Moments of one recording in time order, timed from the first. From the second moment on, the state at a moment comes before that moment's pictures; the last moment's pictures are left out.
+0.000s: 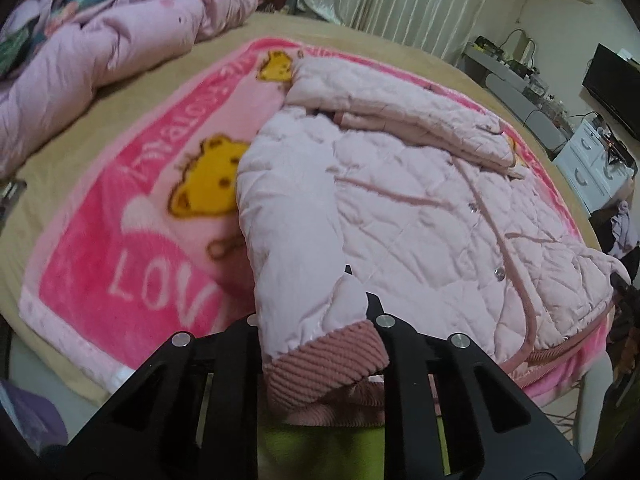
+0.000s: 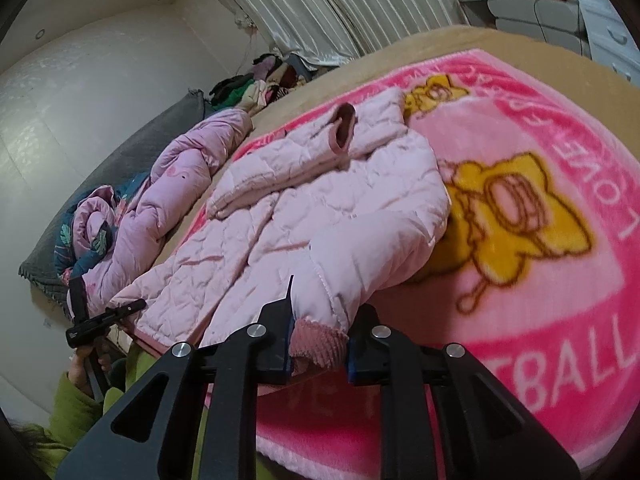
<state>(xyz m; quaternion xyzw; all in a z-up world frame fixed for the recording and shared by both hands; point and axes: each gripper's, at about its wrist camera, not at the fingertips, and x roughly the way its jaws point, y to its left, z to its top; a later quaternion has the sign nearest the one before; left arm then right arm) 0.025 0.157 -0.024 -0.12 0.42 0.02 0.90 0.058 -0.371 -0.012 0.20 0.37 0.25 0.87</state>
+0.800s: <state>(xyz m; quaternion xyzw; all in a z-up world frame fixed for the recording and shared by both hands) 0.087 0.148 0.060 -0.10 0.35 0.02 0.93 0.131 -0.356 0.063 0.21 0.28 0.25 0.91</state>
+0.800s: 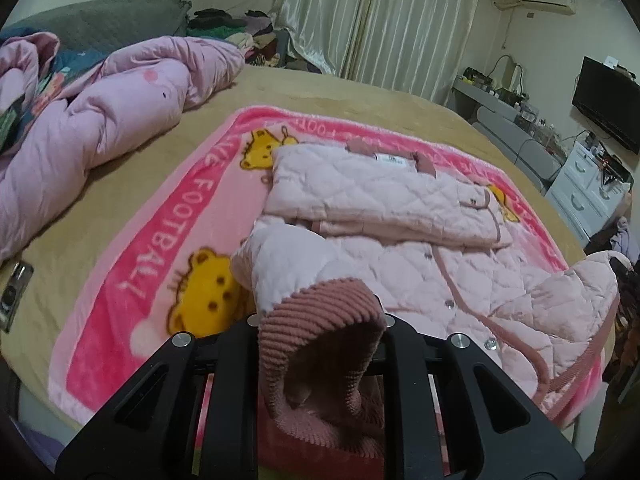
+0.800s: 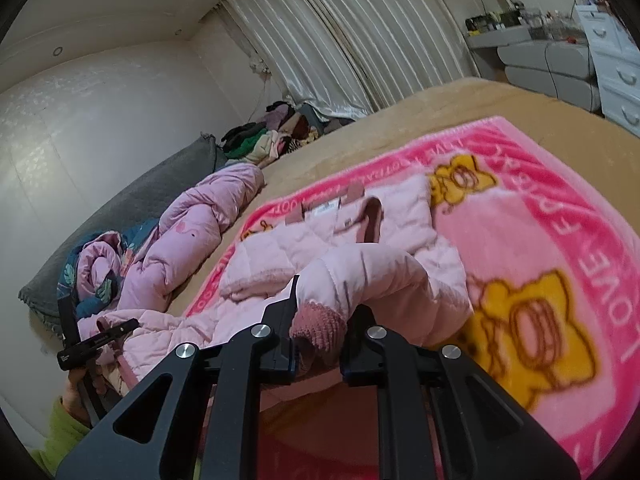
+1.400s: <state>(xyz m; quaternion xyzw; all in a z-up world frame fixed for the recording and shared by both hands) 0.163 0.168 0.115 -0.11 0.32 0.02 0.94 0.215 -0.356 0.112 0.23 0.23 0.22 0.92</state>
